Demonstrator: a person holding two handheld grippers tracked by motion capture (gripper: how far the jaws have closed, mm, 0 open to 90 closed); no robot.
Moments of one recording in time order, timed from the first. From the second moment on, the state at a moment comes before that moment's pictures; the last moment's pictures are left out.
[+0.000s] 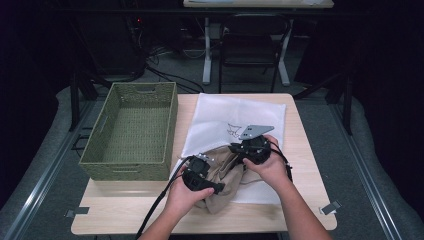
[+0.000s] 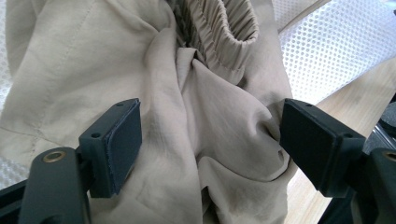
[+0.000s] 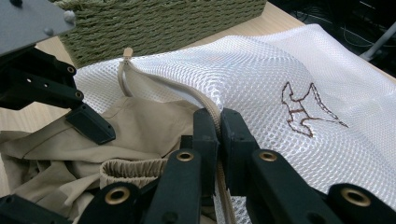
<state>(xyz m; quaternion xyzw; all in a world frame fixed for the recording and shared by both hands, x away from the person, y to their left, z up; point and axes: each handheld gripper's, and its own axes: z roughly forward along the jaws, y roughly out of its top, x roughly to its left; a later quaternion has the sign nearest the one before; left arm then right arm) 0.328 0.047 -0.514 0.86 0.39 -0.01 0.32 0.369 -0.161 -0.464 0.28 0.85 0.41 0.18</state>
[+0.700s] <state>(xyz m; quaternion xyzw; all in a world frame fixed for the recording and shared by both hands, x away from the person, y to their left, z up) 0.314 0.040 -0.511 0.87 0.37 0.00 0.32 0.369 -0.159 -0.465 0.28 0.85 0.41 0.18</state>
